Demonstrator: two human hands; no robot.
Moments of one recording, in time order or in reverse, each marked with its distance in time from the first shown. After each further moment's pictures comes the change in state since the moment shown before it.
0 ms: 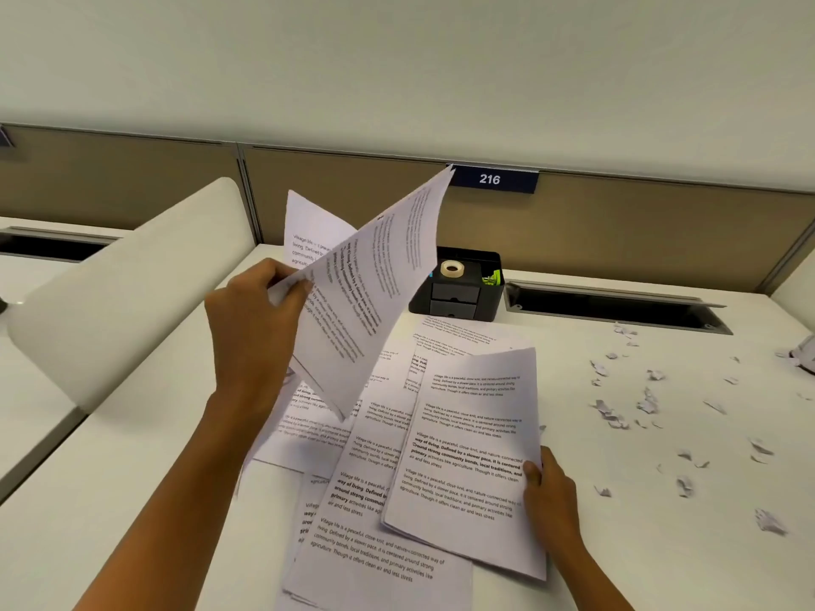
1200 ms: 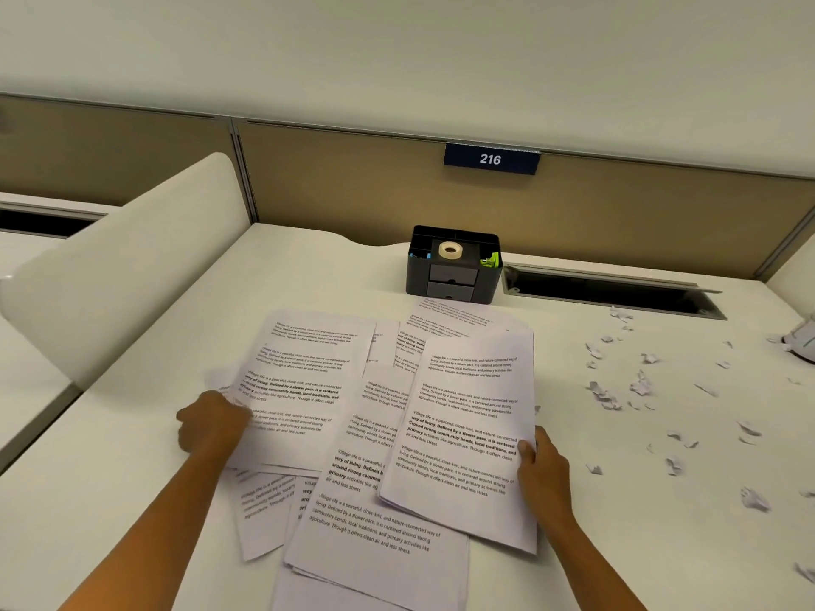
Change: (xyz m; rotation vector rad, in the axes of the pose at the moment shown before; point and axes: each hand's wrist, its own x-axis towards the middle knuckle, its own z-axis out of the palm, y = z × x) left_hand -0.070 -0.178 0.035 0.482 -0.374 -0.970; right_hand -0.003 -0.004 -0.004 -0.014 -0.020 -0.019
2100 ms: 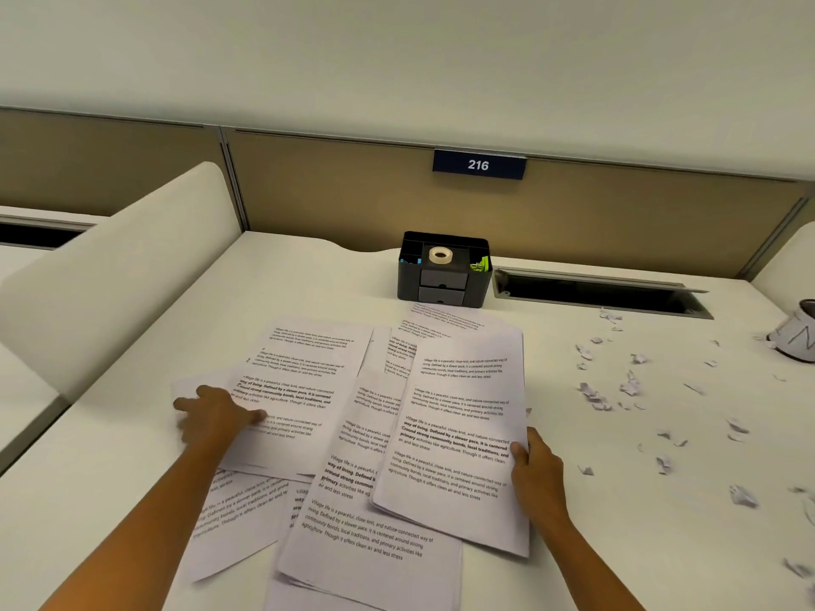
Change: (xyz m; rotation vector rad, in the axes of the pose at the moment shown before) left_hand 0.011 0.017 0.004 0.163 -0.072 0.042; right_hand -0.002 -0.006 -0.007 0.033 -0.018 -0.021
